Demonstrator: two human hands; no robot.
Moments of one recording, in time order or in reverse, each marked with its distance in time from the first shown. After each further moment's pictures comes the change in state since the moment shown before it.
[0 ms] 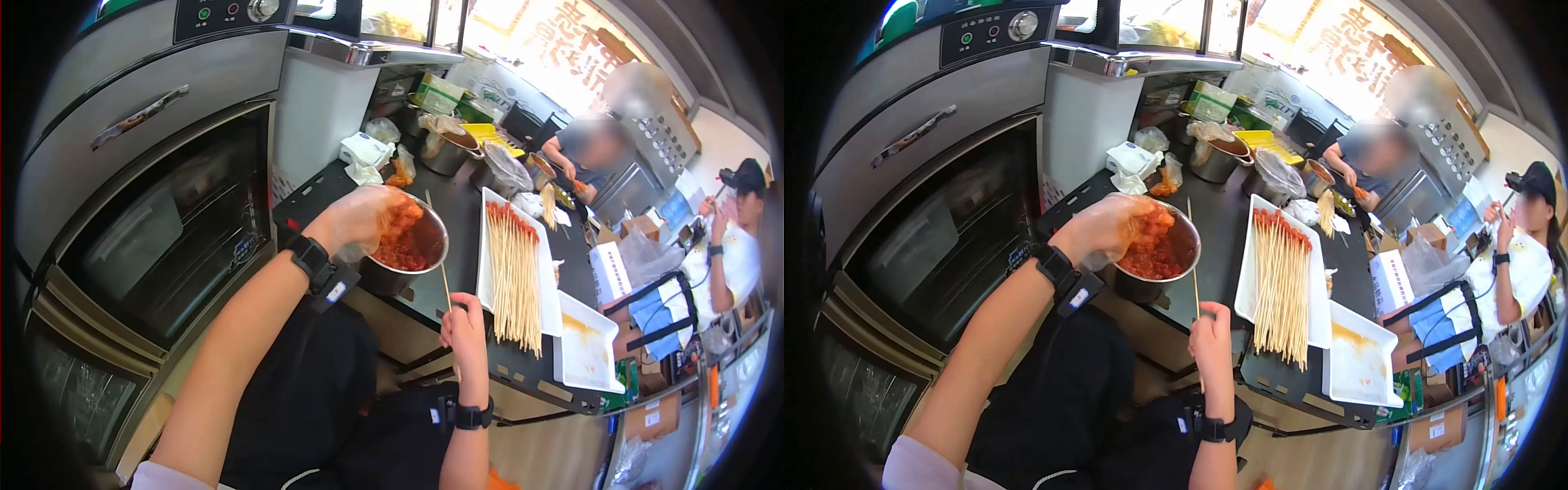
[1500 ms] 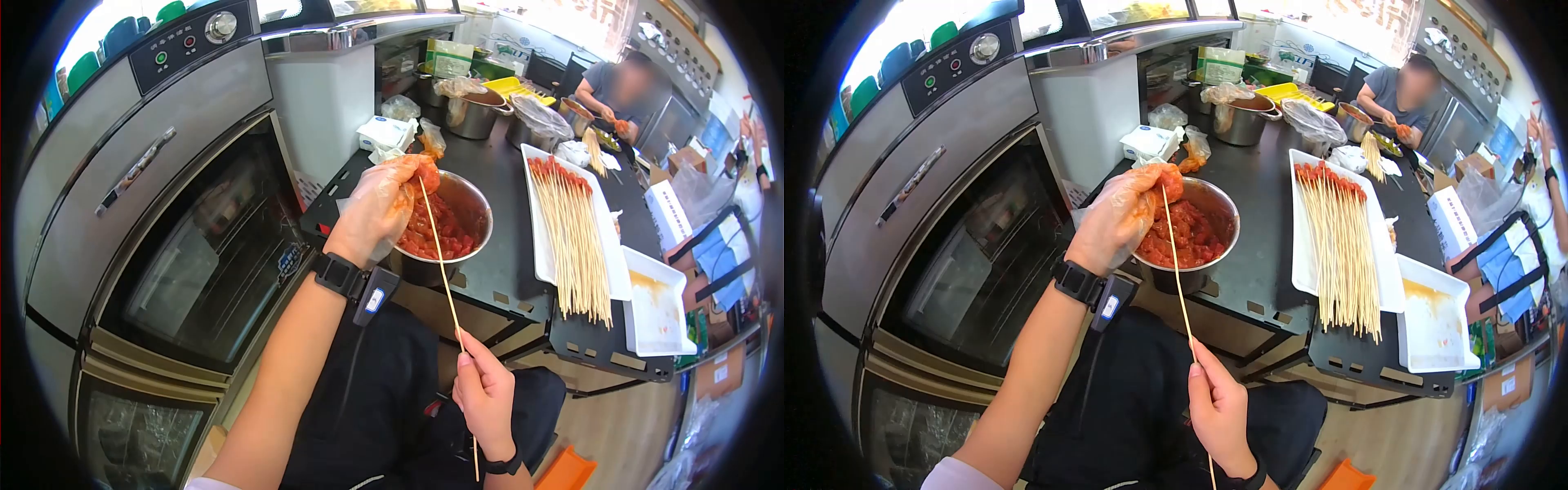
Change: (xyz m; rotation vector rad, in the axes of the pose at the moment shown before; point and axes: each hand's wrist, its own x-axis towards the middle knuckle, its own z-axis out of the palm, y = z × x) left_hand -0.008 0.008 0.007 0.168 0.308 -0.004; right_hand -0.091 0.001 0.042 0.150 -0.082 -0.070
